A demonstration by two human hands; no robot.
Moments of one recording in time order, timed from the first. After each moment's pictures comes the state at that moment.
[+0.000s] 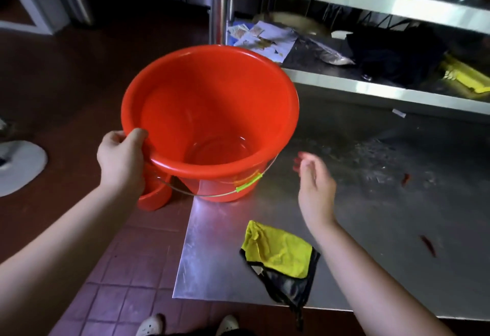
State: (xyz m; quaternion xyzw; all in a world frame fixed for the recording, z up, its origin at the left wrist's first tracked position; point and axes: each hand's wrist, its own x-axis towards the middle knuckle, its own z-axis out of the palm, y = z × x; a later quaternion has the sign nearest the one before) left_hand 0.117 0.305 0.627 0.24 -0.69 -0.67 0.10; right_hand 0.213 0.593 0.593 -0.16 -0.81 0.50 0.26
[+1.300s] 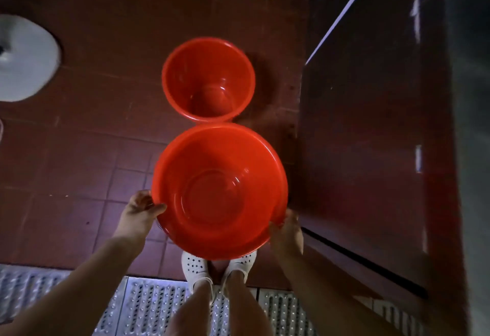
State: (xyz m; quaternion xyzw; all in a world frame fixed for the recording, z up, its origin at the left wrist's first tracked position) left_hand 0.077 -0.087 0.164 0.35 -0.68 -0.61 -0.22; right_hand 0.166 0.192 0.151 -0.40 -0.83 0.35 -0.19
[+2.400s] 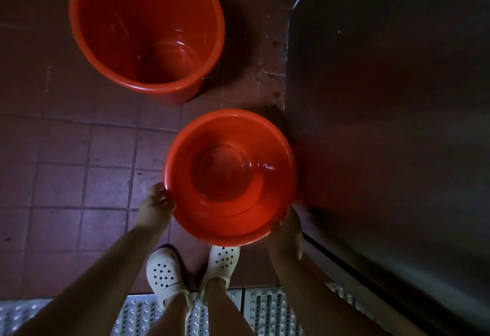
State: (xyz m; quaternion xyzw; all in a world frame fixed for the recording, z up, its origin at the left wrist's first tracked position) left_hand 0.067 0.020 -0.036 0.29 -0.74 -0.50 -0.35; right_hand 0.179 0.247 -0.010 -0.49 -0.80 0.31 -0.16
